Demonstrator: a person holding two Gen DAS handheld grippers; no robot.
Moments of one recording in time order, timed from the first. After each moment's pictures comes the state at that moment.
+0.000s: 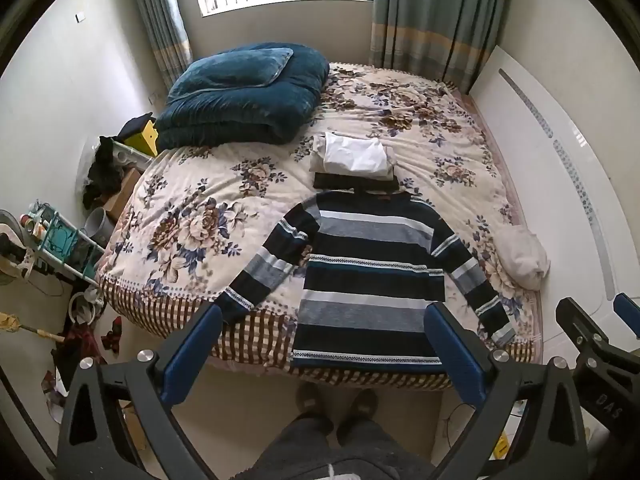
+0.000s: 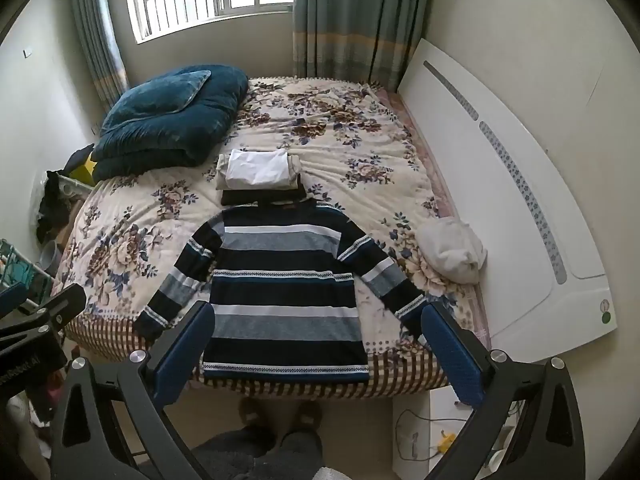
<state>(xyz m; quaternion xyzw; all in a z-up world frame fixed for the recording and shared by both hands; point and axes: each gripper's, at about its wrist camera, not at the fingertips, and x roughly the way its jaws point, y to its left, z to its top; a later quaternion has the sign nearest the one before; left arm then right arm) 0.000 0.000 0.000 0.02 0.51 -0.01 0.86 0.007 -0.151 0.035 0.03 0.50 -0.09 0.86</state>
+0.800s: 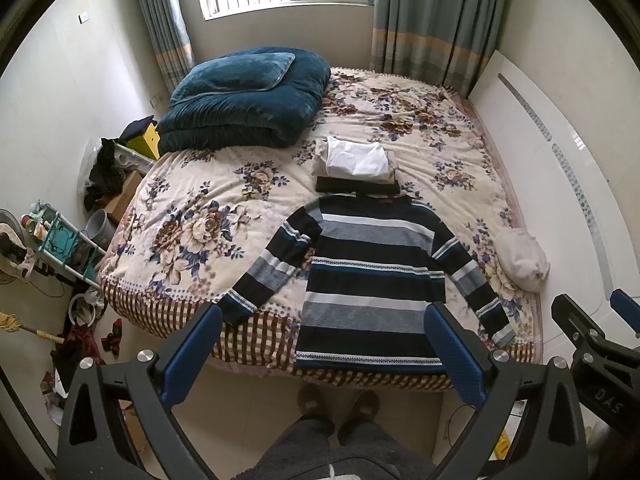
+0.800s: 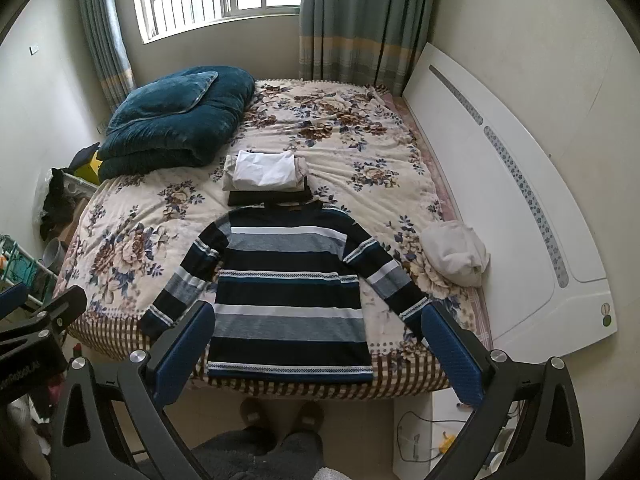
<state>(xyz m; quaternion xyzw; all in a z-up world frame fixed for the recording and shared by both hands) -0.001 0.000 0.000 0.02 0.51 -0.01 0.86 0.007 -0.141 0.041 0.02 0.50 -0.09 0.86</state>
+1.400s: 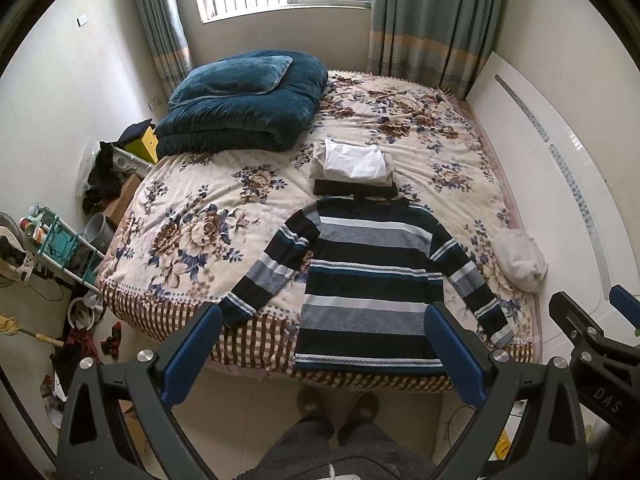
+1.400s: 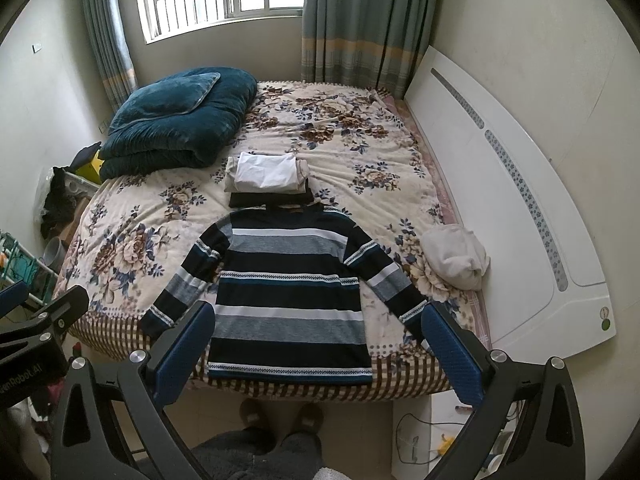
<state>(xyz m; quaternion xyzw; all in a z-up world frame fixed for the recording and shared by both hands) -0.002 0.007 0.004 0.01 0.50 -0.02 0.86 0.006 -0.139 0.043 0.02 0.49 -0.09 0.87</state>
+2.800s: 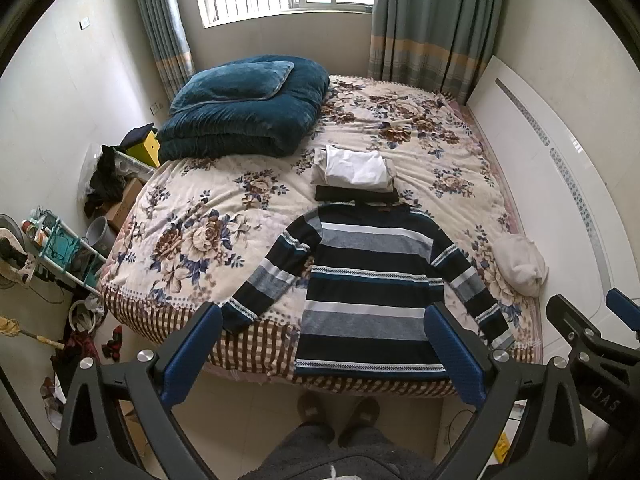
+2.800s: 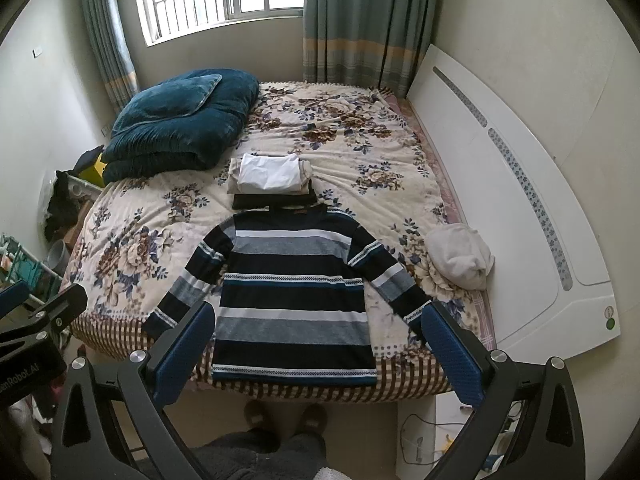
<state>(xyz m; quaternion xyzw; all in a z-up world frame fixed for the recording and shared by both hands) 0.011 0.002 0.027 0.01 0.50 -0.02 0.87 0.008 -0.132 0.048 0.02 0.49 -0.08 0.87</state>
